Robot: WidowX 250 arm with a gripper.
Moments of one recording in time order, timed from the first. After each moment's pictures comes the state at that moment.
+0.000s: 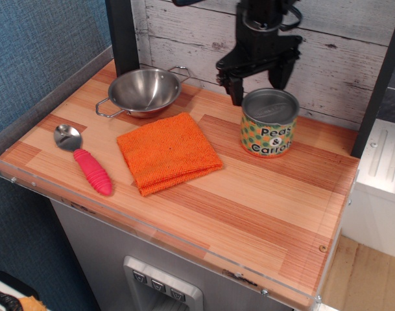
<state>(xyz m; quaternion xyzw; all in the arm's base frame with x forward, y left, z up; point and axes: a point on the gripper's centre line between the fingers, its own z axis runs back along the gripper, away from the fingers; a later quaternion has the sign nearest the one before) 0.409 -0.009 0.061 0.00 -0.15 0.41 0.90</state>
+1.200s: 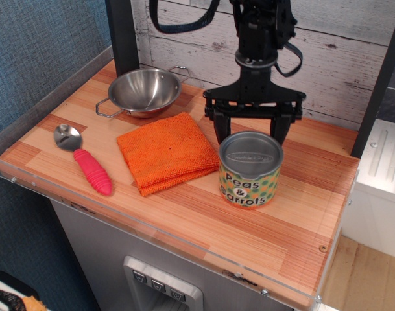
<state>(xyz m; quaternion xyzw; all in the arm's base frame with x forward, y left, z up) 0.339 -0.035 0.045 -0.01 -0.05 0.20 0.98</state>
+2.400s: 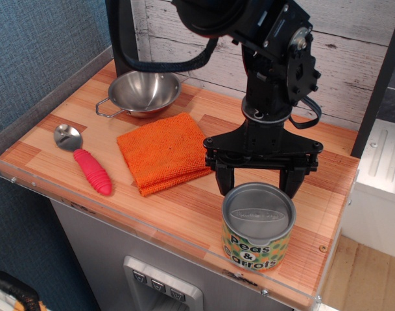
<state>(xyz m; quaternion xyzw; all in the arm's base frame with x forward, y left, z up) 0.278 -0.067 0.049 0.00 -0.07 0.21 0.98</state>
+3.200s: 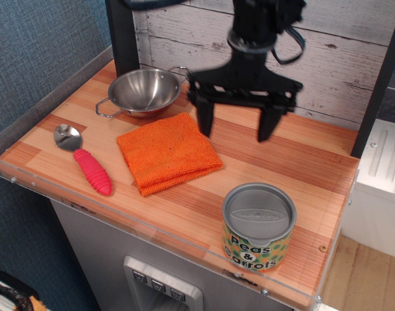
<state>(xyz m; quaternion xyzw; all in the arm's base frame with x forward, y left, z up) 0.306 -0.017 0.090 0.06 -0.06 0.19 0.98</state>
